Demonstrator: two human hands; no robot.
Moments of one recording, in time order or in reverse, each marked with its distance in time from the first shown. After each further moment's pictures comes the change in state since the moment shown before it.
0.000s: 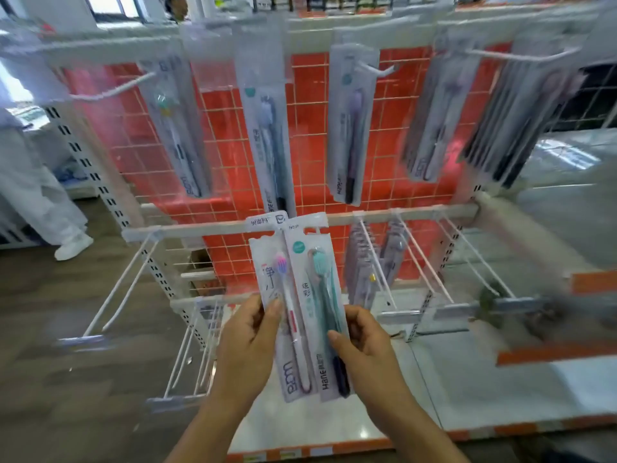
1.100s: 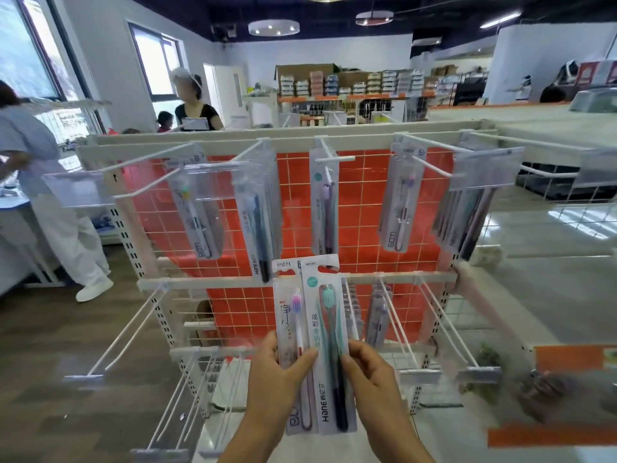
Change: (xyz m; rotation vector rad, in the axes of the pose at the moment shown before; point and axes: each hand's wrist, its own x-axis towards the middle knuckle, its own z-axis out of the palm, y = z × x) left_hand -0.013 0.066 0.075 -0.237 0.059 -0.165; right_hand -0.002 -0.050 -0.064 0.080 0.002 -0.032
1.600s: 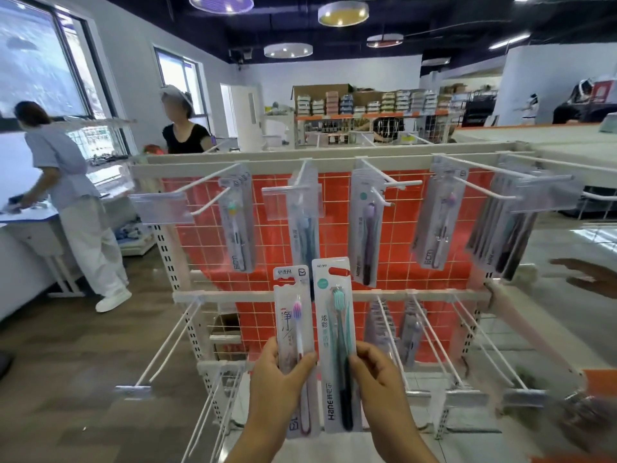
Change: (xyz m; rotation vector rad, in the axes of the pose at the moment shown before) left_hand 0.021 0.005 -0.074 -0.004 0.060 0.064; right_hand 0.010 -0.003 0.071 0.018 0.022 -0.051
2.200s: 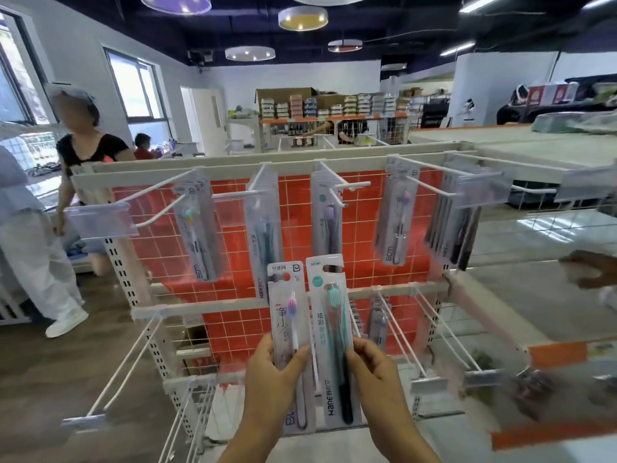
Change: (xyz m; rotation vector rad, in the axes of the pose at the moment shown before) left_hand 0.002 0.006 0.036 0.016 -0.094 0.029; right_hand -0.003 -0.011 -0.033 -0.026 0.104 -0.053
